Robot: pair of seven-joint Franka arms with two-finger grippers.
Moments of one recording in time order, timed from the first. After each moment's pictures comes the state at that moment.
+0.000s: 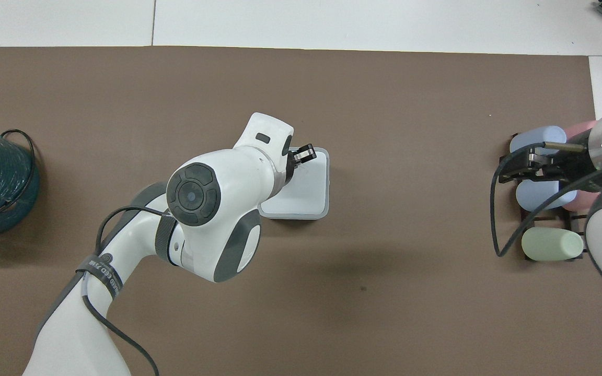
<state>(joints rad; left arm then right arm) -0.69 0.26 0.06 -1.87 -0.27 2.63 -0.73 0.02 -0.03 0.07 -1.65 -0.01 1.60 0.27</state>
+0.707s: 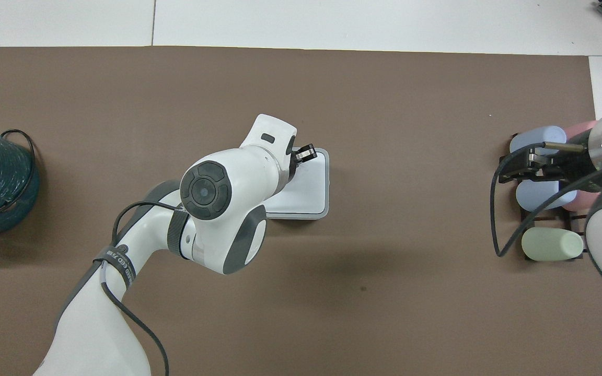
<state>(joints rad) -0.69 0.32 0.06 -1.86 -0.27 2.66 -0.72 0.02 -0.03 0.07 -1.65 -0.01 1.60 0.27</state>
